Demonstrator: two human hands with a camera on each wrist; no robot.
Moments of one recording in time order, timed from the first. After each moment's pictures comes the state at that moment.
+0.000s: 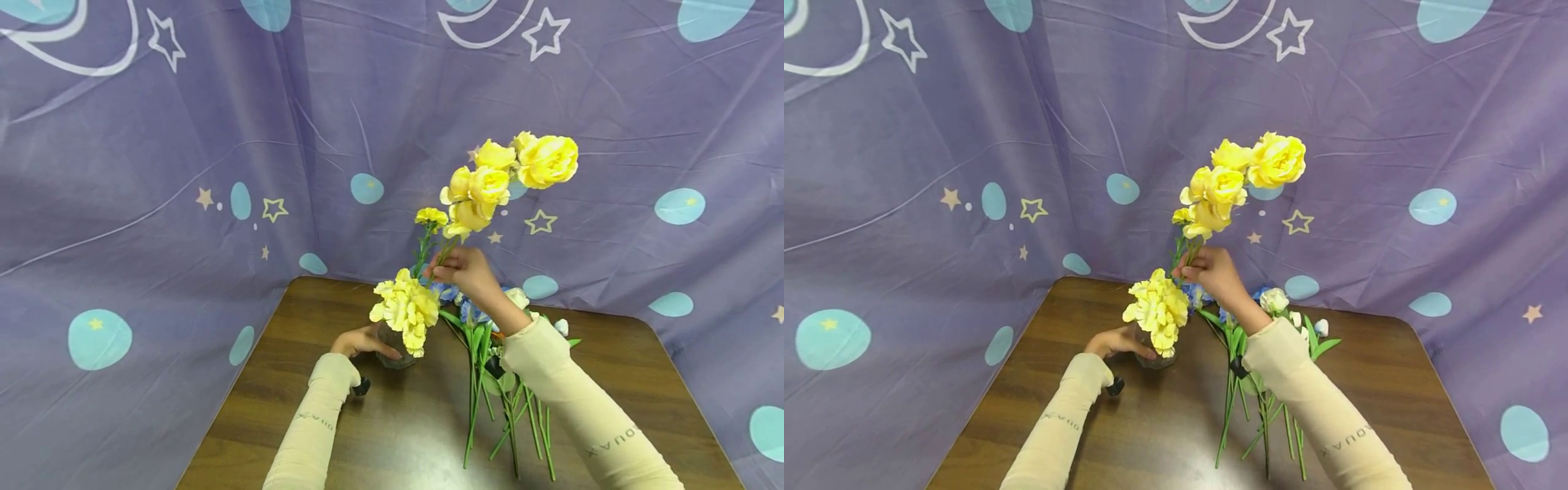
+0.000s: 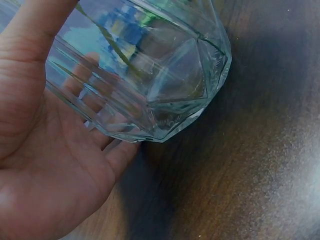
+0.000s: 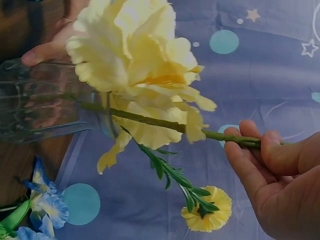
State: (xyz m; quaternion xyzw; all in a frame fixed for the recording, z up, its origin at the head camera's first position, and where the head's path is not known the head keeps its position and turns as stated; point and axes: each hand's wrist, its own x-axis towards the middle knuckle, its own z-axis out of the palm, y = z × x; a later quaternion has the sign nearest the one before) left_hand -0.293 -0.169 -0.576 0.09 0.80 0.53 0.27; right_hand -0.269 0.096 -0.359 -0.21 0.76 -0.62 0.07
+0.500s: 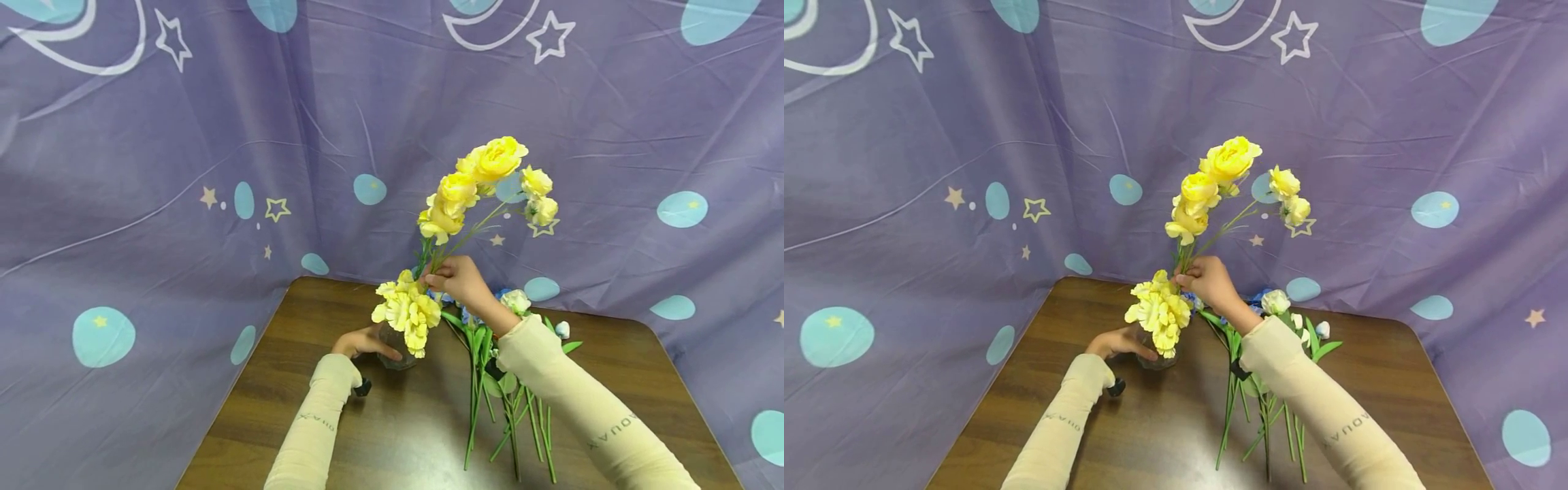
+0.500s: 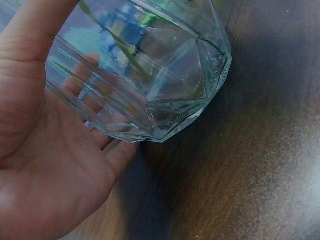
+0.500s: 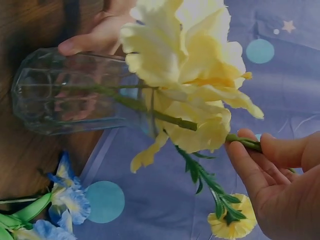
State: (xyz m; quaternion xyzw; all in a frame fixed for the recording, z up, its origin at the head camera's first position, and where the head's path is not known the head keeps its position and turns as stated) left_hand -0.292 -0.169 -0.575 0.09 0.80 0.52 0.28; right_hand -0.276 0.083 -0.375 -0.18 0.81 -0.55 0.08
